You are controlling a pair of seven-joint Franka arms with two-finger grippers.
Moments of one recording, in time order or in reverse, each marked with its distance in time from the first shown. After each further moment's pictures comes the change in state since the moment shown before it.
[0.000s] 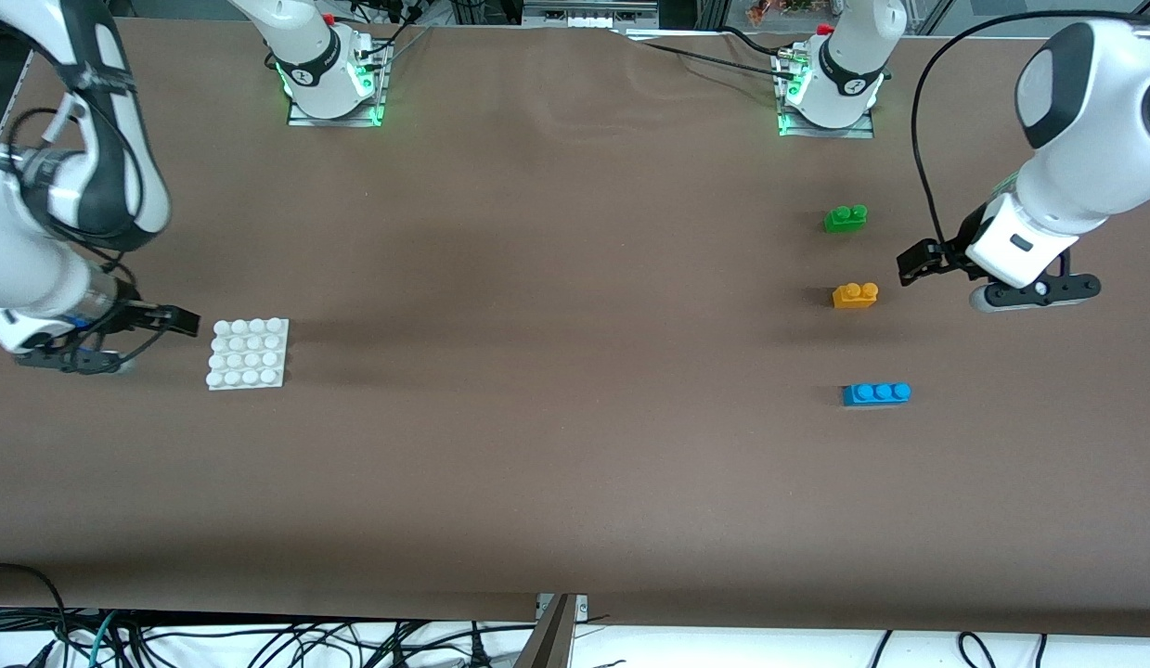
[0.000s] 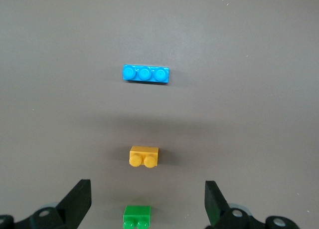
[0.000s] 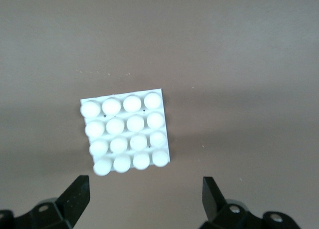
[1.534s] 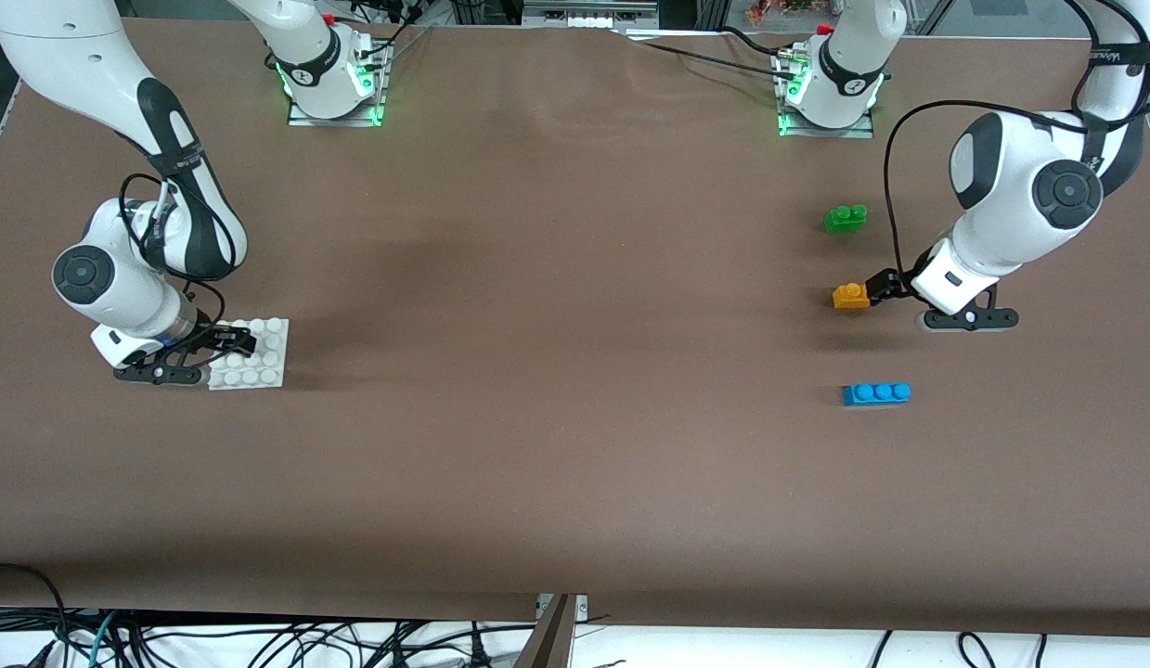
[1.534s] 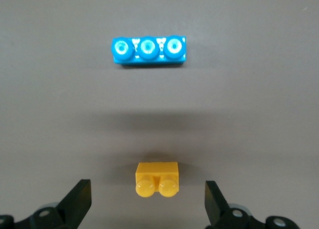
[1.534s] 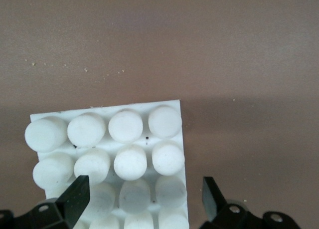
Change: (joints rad) left arm 0.043 0.101 0.006 -0.286 0.021 0.370 0.125; right arm 0.002 0.192 0.004 -0.103 0.000 0.356 -0.003
